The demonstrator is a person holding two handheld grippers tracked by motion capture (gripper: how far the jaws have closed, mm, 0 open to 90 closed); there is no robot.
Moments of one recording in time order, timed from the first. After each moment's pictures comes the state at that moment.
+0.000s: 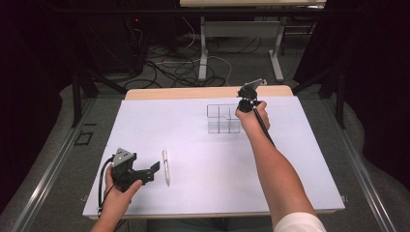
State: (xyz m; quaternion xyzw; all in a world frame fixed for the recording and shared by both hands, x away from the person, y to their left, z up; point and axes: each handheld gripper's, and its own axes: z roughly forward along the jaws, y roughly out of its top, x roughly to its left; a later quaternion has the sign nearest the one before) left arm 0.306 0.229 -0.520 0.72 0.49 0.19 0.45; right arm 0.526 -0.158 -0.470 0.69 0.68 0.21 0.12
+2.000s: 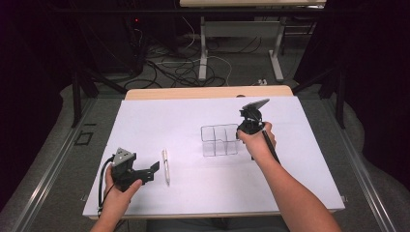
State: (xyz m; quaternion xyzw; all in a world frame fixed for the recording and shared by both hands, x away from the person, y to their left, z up) left arm 0.307 0.230 -0.521 0.72 0.49 0.20 0.44; right arm 0.440 -0.159 -0.469 0.68 0.69 0.24 0.04
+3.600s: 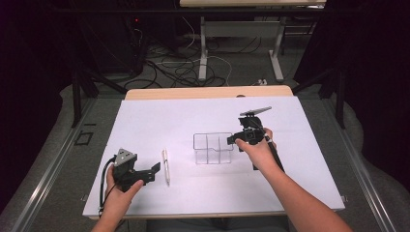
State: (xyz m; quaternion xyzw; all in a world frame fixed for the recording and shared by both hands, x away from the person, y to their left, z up) left arm 0.307 0.228 -0.523 0.73 0.49 0.19 0.43; right arm 0.403 -0.157 -0.463 0.60 0.73 0.33 0.02
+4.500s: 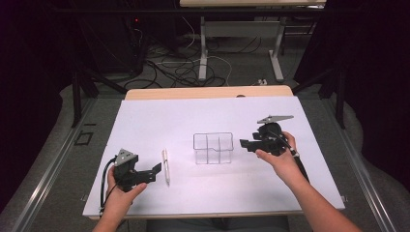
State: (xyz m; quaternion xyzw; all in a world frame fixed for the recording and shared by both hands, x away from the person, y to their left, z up) left arm 0.307 0.226 -0.525 0.73 0.50 0.18 0.44; right arm 0.368 -0.208 -0.457 0.47 0.78 0.40 0.14
